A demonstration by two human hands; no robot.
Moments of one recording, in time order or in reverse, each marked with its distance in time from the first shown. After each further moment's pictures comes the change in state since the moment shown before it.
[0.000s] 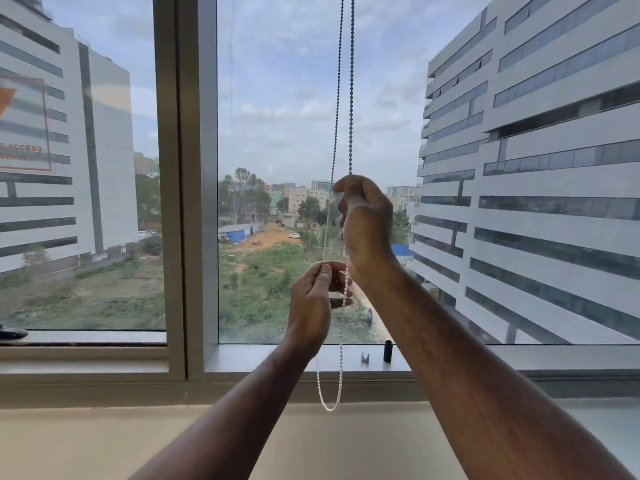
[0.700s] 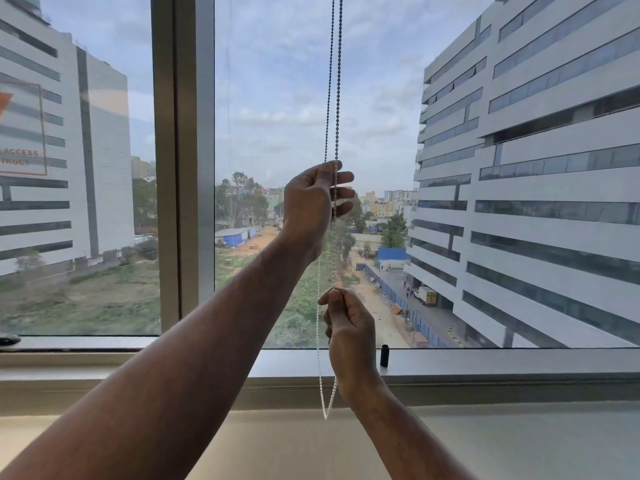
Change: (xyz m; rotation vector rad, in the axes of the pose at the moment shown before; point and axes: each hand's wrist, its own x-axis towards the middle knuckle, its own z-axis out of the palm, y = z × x) left_hand 0.079 0.112 0.035 -0.127 -0.005 0.071; right_hand -0.108 0.083 -0.029 0.044 -0.083 0.173
